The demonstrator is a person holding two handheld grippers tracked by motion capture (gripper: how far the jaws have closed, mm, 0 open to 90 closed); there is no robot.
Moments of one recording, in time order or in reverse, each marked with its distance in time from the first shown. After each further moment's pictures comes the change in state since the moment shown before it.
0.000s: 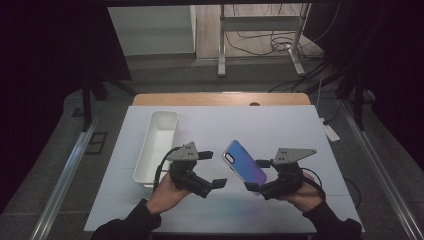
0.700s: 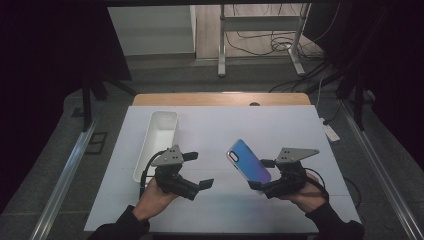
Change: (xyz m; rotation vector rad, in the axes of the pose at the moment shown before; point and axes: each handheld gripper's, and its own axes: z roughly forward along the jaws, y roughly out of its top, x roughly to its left) left arm -0.001 -0.013 -0.029 -0.018 0.090 -0.013; right arm -0.005 -0.004 -0.005 0.028 -0.056 0.023
